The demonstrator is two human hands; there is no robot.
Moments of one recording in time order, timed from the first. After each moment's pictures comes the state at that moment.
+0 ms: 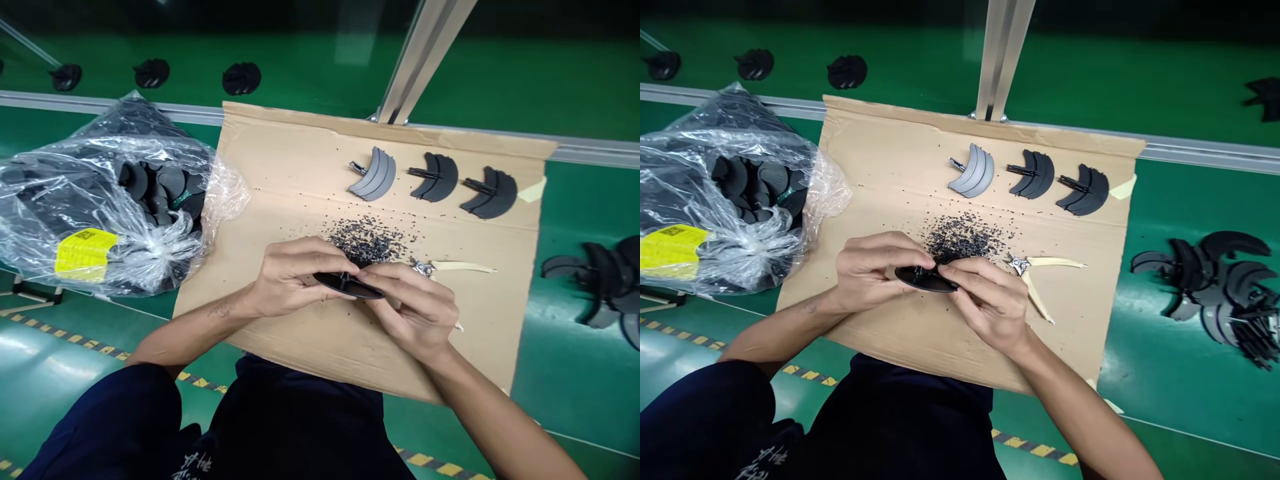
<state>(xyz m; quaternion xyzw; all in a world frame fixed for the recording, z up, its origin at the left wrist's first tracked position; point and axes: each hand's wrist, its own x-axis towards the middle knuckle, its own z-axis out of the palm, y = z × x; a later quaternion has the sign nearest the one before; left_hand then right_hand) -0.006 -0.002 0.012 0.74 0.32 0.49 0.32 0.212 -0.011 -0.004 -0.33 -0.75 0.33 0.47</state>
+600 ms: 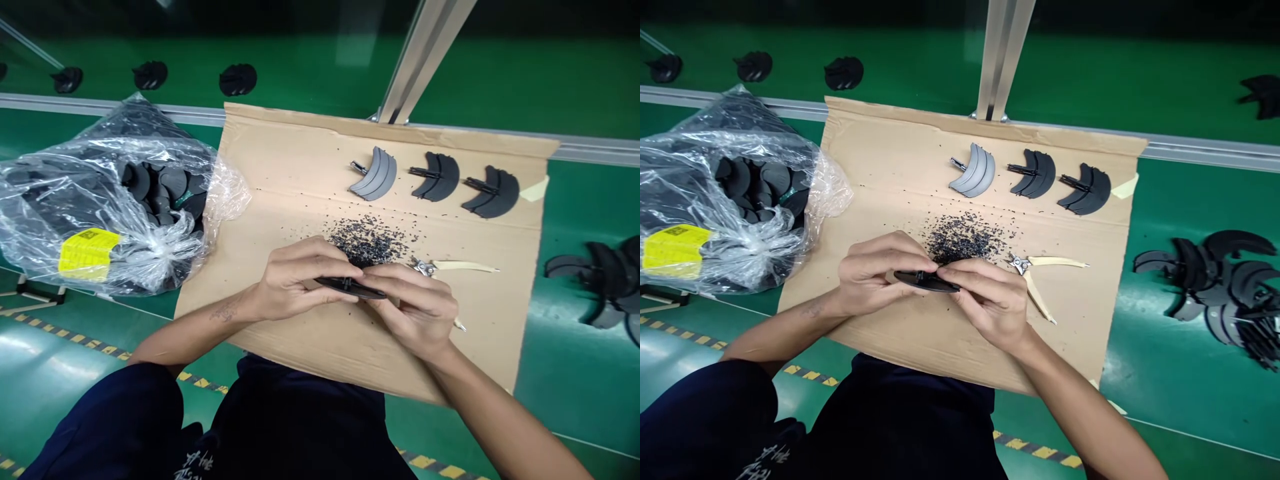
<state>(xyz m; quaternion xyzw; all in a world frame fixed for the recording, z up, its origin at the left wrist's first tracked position) -0.003 -0.005 0.014 0.75 0.32 0.50 0.30 0.210 -0.009 -0.001 -0.33 -0.72 0.37 0.47</state>
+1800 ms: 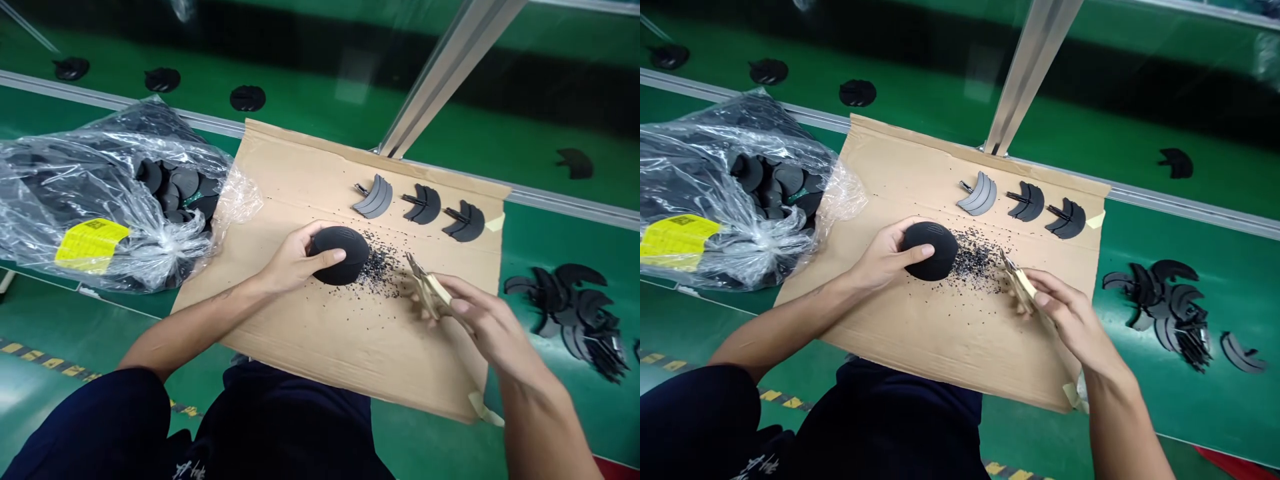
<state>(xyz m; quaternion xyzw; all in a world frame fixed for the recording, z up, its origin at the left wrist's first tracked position) -0.012 0.016 -0.009 0.51 0.40 0.49 0.58 0.297 0.011 0.036 -0.48 -0.68 0.51 0.22</state>
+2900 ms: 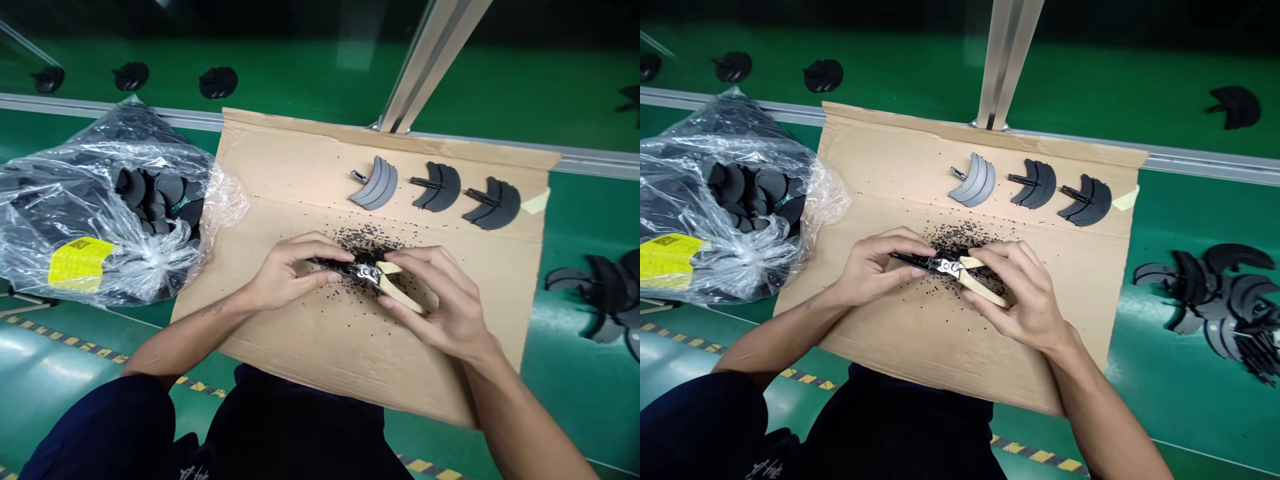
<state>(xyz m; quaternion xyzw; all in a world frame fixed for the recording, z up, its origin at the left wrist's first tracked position) -0.013 0.012 0.000 0.67 0.37 0.46 0.45 0.247 0.024 0.006 -0.33 -0.85 0.23 0.35</state>
